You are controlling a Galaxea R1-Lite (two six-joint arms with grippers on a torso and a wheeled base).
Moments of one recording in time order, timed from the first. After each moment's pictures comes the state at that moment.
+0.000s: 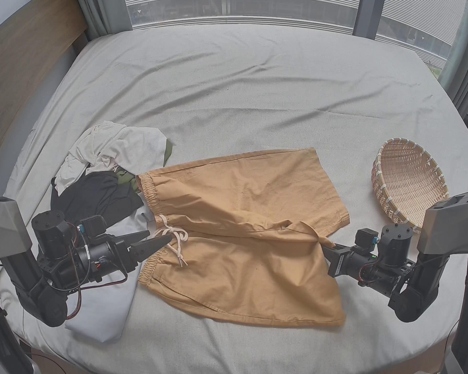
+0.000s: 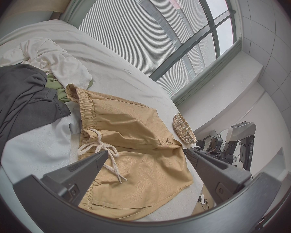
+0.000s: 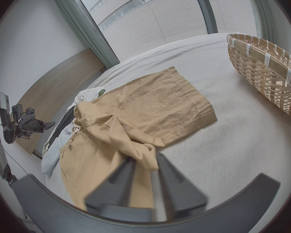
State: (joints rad) left arm -0.16 2.01 -0.30 -1.55 -0.64 -0.41; right arm 0.37 2.23 -0.39 -1.54 0.11 0.27
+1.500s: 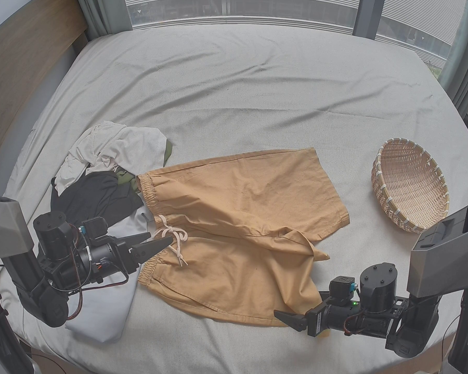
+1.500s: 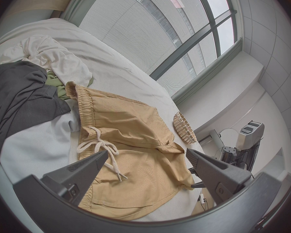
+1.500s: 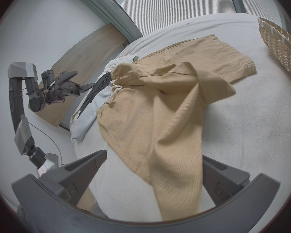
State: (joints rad) left arm -0.16 2.02 -0.30 -1.55 -0.64 -0.41; right arm 0.66 2.20 -0.19 -1.54 0.15 0.30
